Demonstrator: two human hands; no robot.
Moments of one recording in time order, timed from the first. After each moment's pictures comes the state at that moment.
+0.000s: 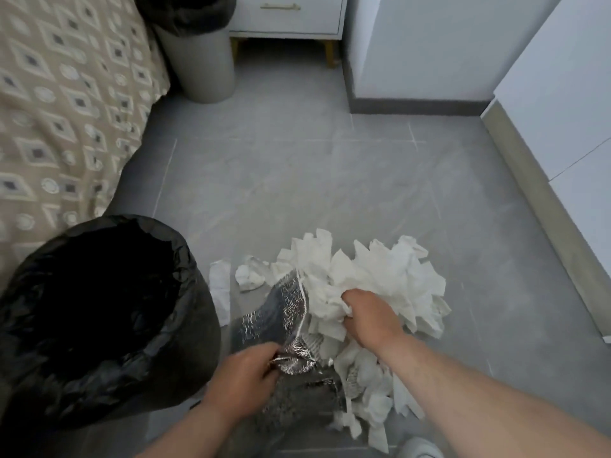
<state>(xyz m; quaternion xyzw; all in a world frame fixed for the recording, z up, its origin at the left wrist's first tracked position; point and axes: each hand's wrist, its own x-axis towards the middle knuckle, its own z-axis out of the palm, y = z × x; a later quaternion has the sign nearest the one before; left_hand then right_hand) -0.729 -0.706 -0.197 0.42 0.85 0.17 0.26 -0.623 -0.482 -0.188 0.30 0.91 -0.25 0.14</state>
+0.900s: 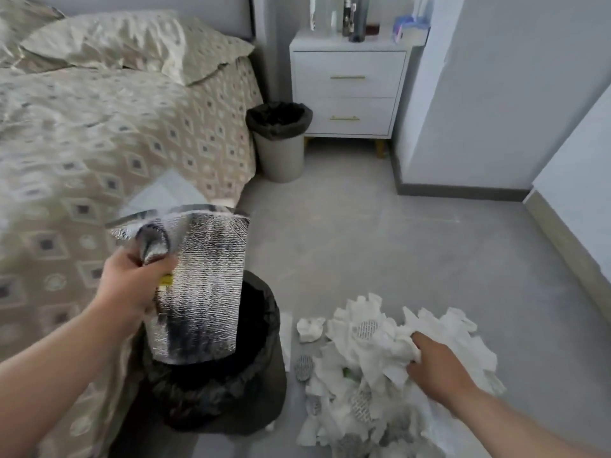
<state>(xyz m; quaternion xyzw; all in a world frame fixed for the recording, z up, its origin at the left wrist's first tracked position) -0.922 -0.799 0.029 0.01 0.80 0.59 0.06 -0.624 -0.499 -0.100 0.36 0.88 -0.30 0.07</state>
